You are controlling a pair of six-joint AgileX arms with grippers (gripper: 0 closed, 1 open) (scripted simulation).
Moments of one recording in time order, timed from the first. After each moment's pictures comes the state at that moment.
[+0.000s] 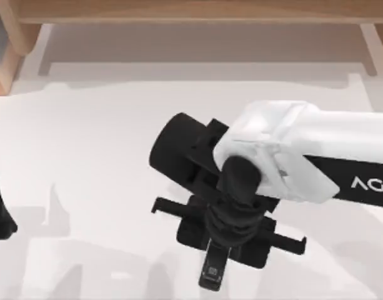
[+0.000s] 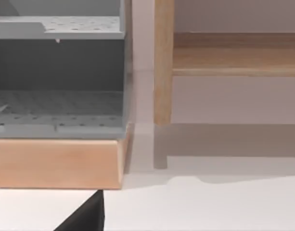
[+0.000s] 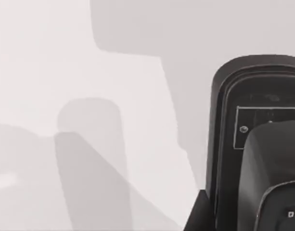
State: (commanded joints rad) left arm 0.00 0.00 0.00 0.00 0.00 0.00; right arm 0.97 1.84 1.32 -0.94 0.05 1.28
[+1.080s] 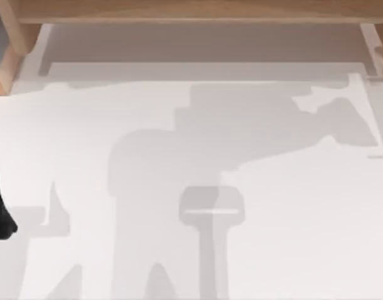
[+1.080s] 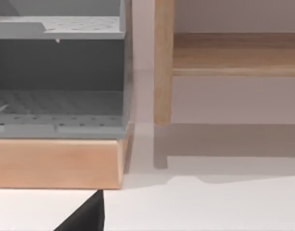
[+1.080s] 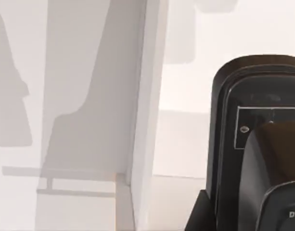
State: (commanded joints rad) left arm 0.00 0.00 0.00 0.00 0.00 0.00; right arm -0.22 2.29 2.50 -1.54 0.02 -0.30
